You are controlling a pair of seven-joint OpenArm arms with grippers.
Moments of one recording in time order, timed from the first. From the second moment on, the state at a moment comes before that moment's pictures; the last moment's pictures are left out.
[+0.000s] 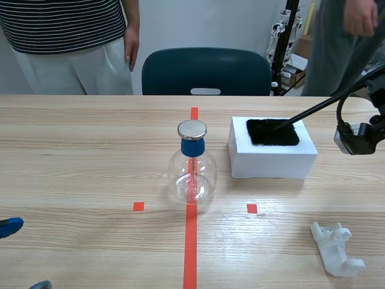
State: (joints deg) left arm 23.1 -34.0 11.0 50.2 14.0 -30.2 -88.6; right arm 18.8 58.4 -53.9 74.2 -69.7 -14.3 -24.3
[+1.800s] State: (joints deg) left arm 23.1 -34.0 11.0 50.2 14.0 -30.2 -88.6; right arm 19.7 63.3 -54.6 76.1 -61.5 -12.2 -17.5
